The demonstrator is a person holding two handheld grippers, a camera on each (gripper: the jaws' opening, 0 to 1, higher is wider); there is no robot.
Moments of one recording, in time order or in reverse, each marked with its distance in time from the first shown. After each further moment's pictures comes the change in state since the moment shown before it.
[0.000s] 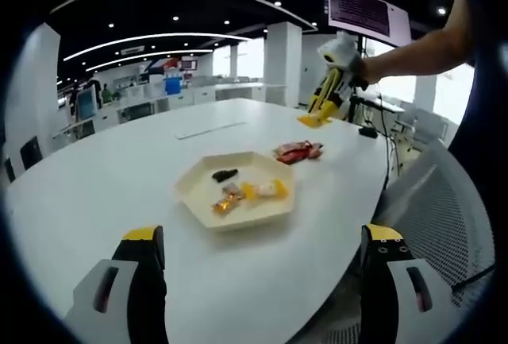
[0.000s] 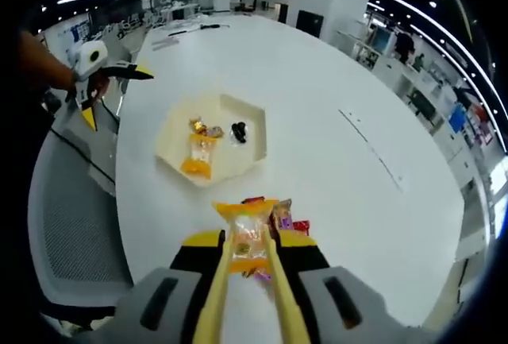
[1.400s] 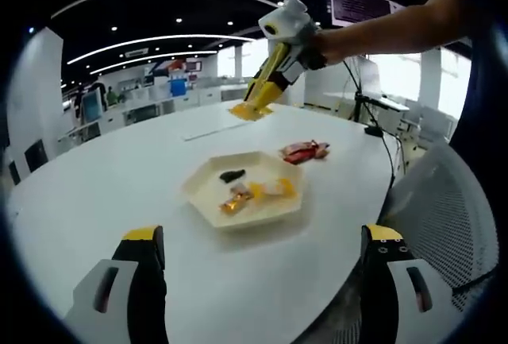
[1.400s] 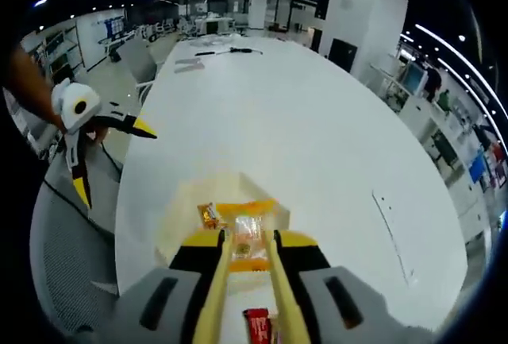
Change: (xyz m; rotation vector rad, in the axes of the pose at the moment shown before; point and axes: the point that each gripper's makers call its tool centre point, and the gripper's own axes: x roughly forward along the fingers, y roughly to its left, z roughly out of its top) left arm -0.002 0.006 0.001 0.014 0.000 0.033; right arm 0.066 0.014 0.159 -0.143 -0.117 0.101
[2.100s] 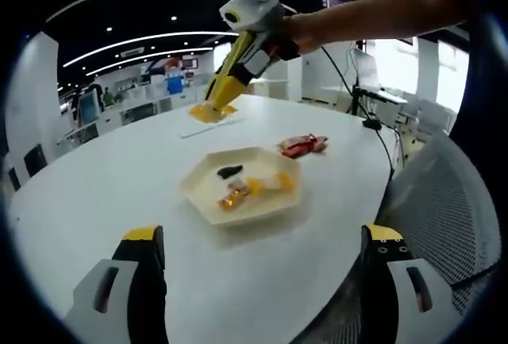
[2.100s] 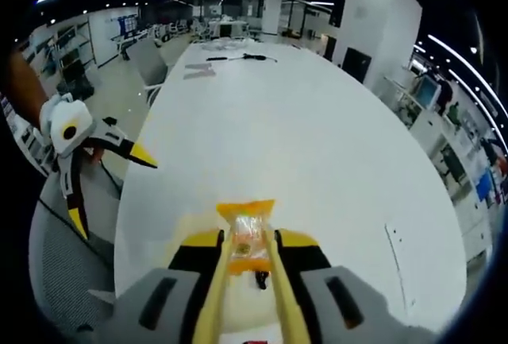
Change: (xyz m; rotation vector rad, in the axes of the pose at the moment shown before) left arm 0.002 -0.002 -0.004 0.024 0.025 -0.005; right arm 0.032 0.008 0.044 -0.056 -0.033 0.040
